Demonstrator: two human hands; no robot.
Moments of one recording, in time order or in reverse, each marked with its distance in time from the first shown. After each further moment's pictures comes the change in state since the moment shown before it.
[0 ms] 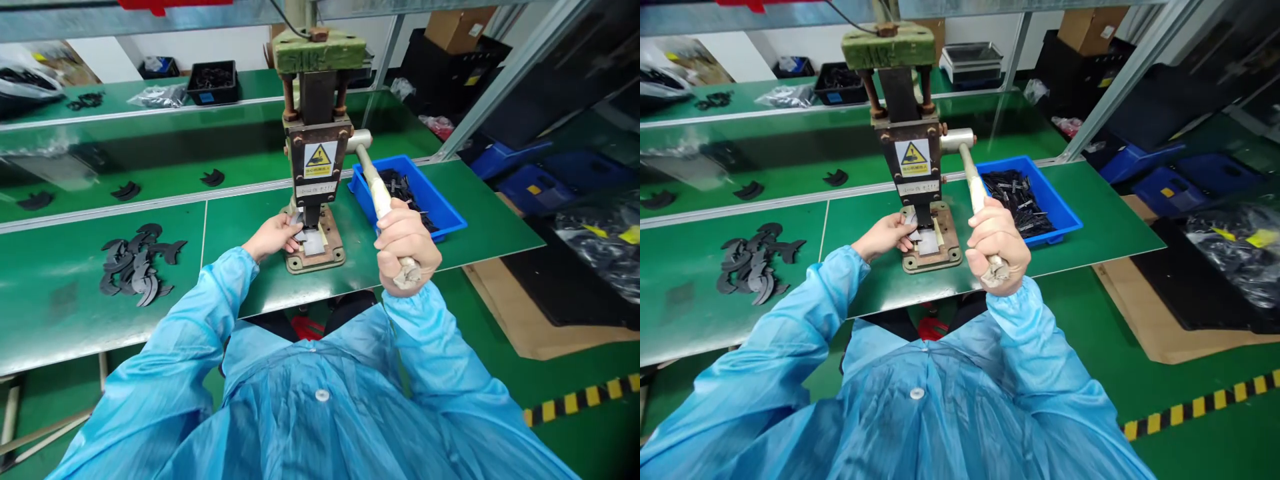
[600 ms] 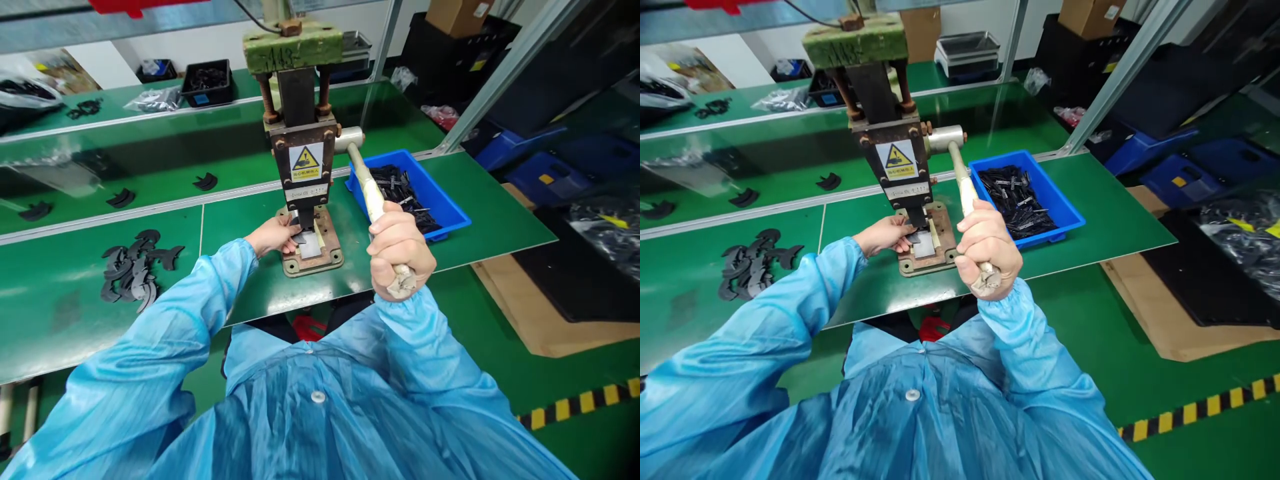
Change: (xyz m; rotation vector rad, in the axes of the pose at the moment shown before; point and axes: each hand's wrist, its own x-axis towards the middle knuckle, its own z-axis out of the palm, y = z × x) left_hand 0.024 0.011 0.007 0.113 -0.013 -0.204; right_hand -0.002 0.001 0.003 0.009 0.043 0.017
